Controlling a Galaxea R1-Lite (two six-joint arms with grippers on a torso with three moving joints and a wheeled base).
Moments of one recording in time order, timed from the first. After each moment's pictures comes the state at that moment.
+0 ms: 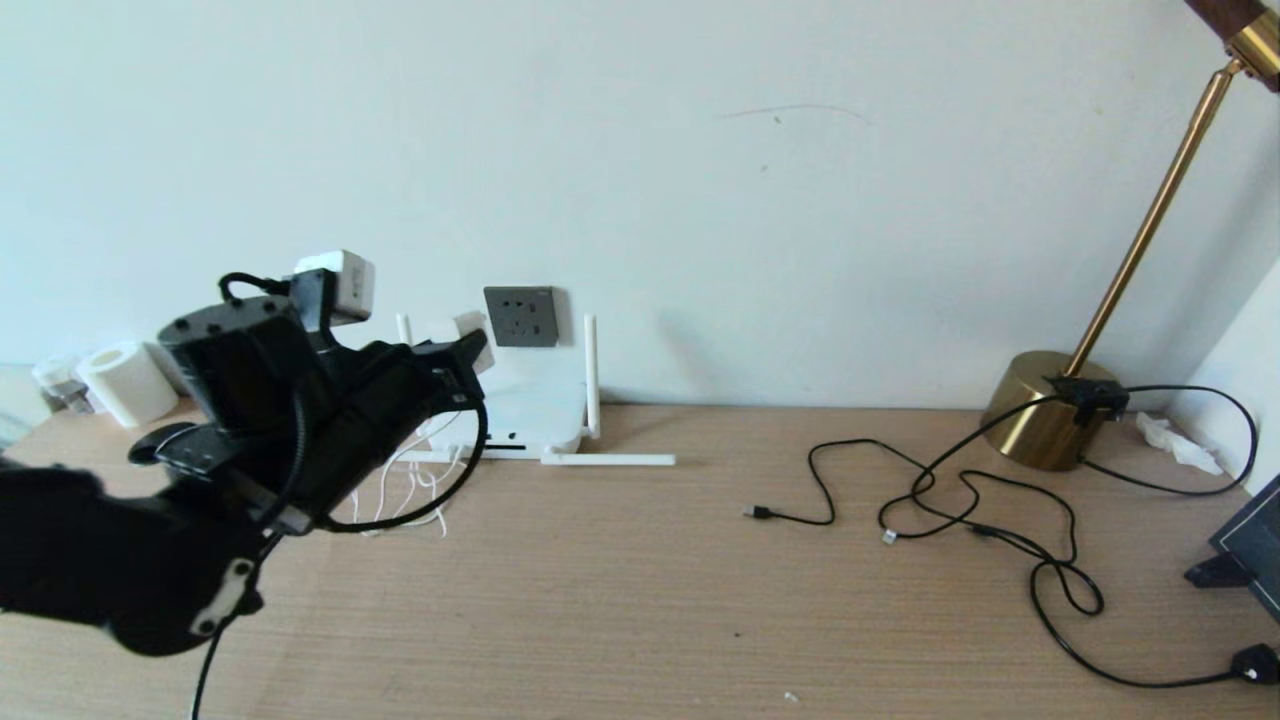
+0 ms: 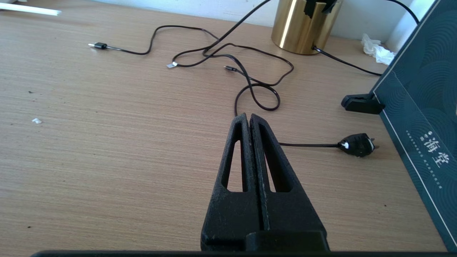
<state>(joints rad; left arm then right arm) -0.34 1.77 -0.72 -1.13 0.16 -0.12 -0.01 0.00 0.00 0.00 0.03 -0.10</state>
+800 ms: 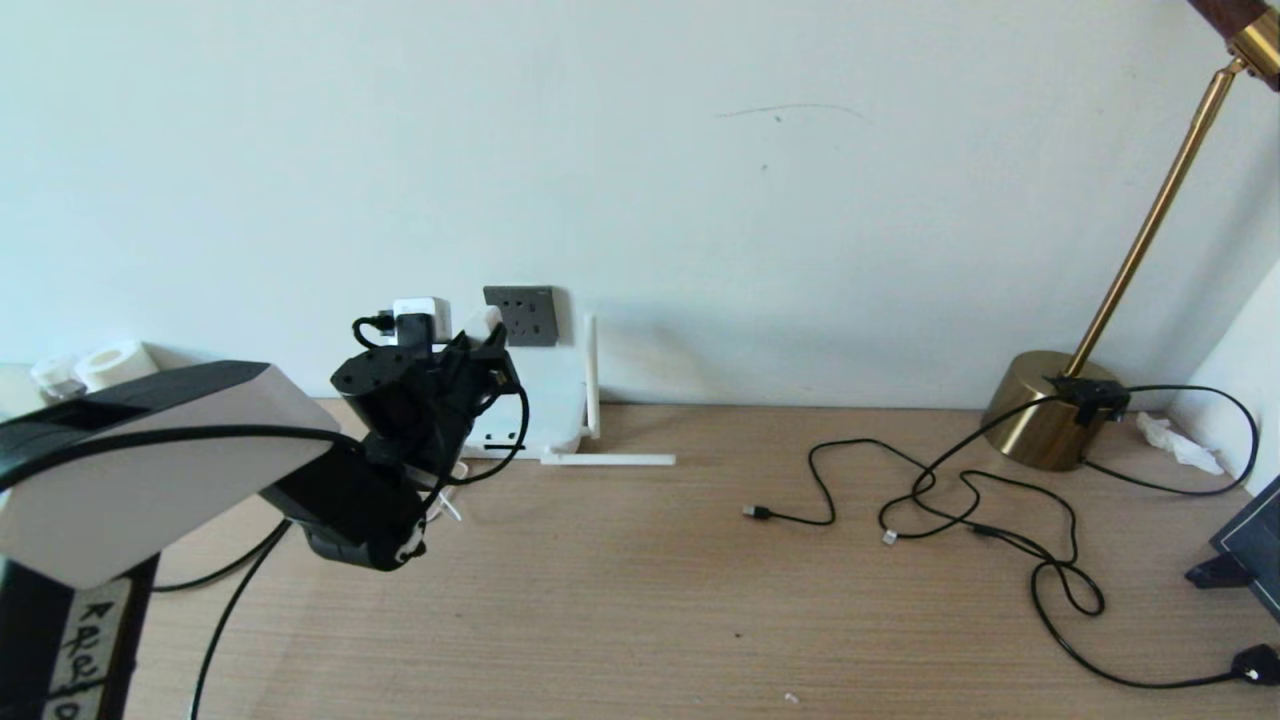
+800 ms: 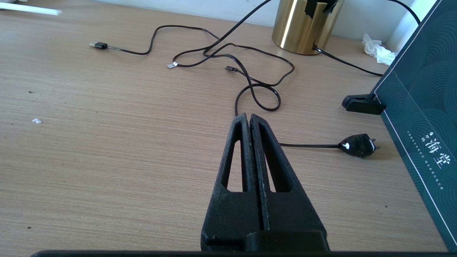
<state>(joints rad) -0.26 2.29 -1.07 -1.52 0.17 0.03 -0.01 0.00 0.00 0.00 0.03 -0.10</state>
